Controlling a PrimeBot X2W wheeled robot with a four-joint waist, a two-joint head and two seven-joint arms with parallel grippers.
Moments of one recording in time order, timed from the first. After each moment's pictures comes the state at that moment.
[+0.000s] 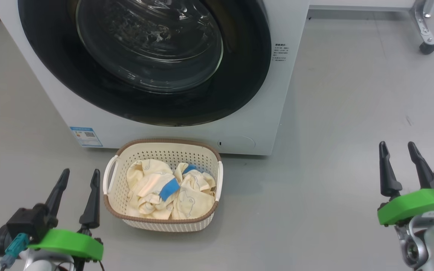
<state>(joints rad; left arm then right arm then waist) -0.14 0.22 -0.12 0.27 -0.31 -0.13 -0.25 -0.13 -0.15 -0.03 0.31 0.28 0.13 -0.25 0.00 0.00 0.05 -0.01</state>
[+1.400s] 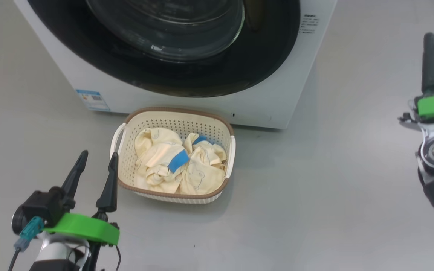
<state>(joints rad) -0.21 0.20 -0.19 0.25 -0.34 -0.13 -0.25 -0.53 -0.28 0.16 0.34 1.19 0.13 -0.26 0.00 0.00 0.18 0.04</state>
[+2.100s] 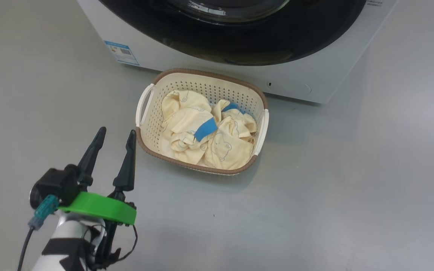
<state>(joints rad) -0.31 0.17 -0.25 0.26 -0.36 -0.13 -0.25 -0.82 -0.43 0.19 0.39 1.69 0.13 0.24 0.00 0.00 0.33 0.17</state>
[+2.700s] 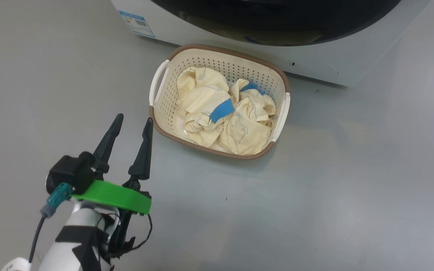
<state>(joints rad) -0.38 0.14 -0.31 0.26 -0.39 -0.13 -0.25 -0.99 -0.43 0.18 0.47 1.64 0.13 0.40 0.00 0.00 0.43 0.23</state>
